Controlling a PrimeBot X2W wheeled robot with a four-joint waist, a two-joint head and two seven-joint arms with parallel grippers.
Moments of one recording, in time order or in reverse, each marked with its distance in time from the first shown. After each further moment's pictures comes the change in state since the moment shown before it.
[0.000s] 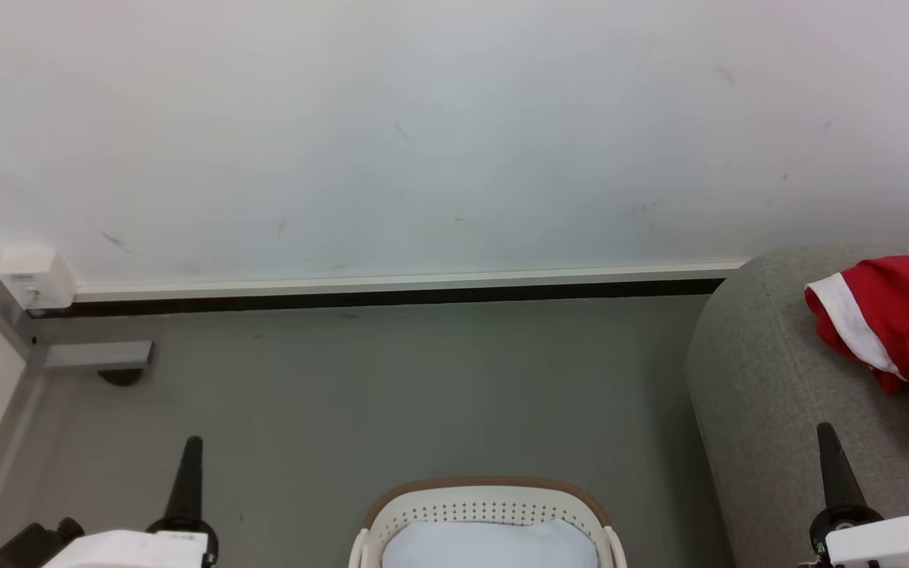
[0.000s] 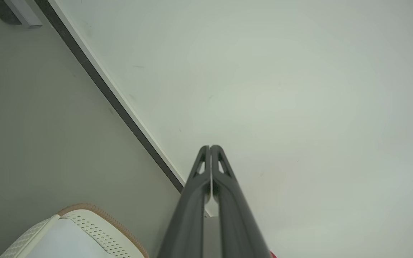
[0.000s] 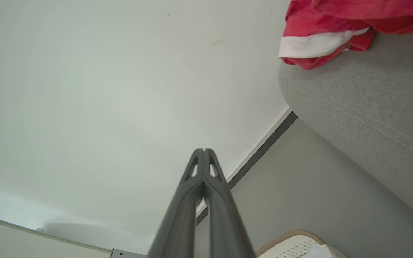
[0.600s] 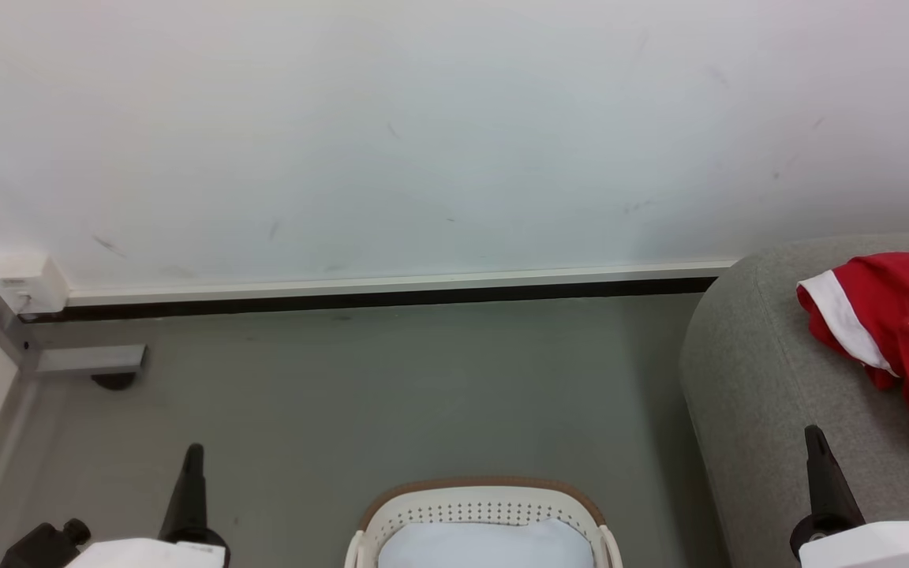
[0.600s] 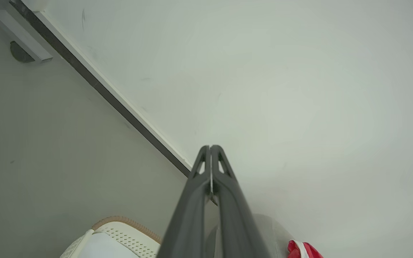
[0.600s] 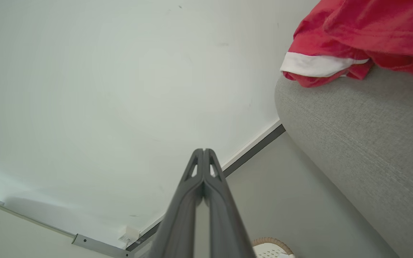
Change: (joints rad) left arm 0.011 0.000 -0.012 0.019 0.194 -0.014 -0.054; right arm 0.006 0.001 0.030 0.007 -0.197 0.000 -0.047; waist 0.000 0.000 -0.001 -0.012
